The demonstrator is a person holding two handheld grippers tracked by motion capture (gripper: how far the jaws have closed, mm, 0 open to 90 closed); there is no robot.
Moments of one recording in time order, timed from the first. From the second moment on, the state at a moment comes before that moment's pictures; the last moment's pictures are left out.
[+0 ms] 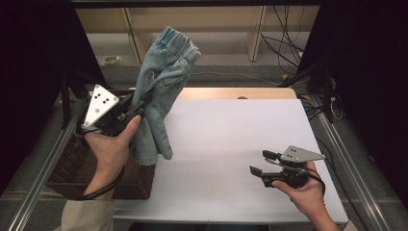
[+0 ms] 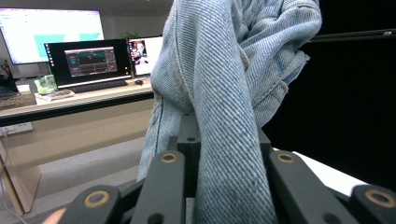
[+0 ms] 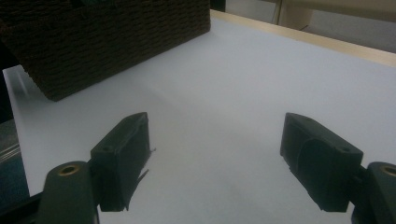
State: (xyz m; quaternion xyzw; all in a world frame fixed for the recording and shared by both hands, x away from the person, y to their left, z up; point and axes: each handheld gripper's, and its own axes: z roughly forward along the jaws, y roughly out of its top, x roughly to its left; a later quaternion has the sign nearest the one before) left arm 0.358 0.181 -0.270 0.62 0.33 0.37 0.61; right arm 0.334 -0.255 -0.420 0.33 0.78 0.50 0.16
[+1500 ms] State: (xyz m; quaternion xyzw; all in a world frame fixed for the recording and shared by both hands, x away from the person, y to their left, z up) left arm 0.353 0.154 -0.275 0.64 0.30 0.33 0.62; right arm 0.334 -0.255 -0.420 0.33 0.78 0.50 0.16
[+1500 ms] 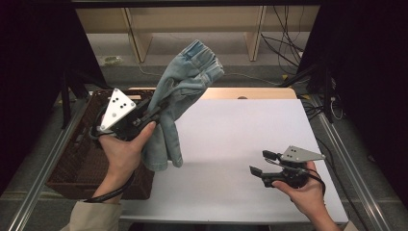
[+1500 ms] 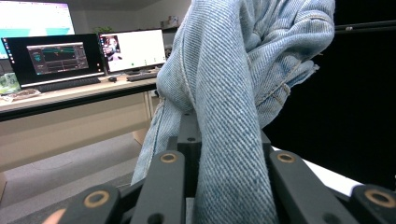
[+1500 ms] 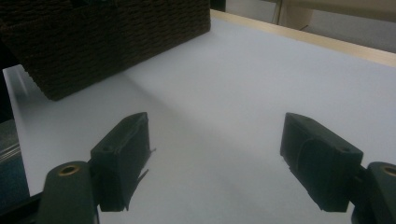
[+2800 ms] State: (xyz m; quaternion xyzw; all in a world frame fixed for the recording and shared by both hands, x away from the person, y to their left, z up) left arm 0.352 0.123 -0.277 0.67 0.27 0.31 0.62; right arm 0.334 -0.255 -0.420 0.33 0.78 0.50 0.16
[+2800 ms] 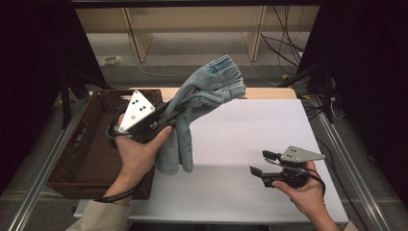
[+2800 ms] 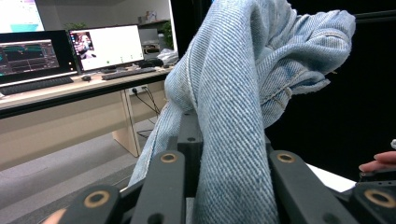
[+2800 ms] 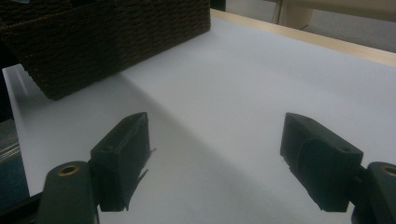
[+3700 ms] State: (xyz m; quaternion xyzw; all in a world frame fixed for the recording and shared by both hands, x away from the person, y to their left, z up) left arm 0.355 0.106 -0.283 0.68 0.26 0.29 0.62; right arm 0.335 -0.255 -0.420 0.33 0.78 0.50 0.16
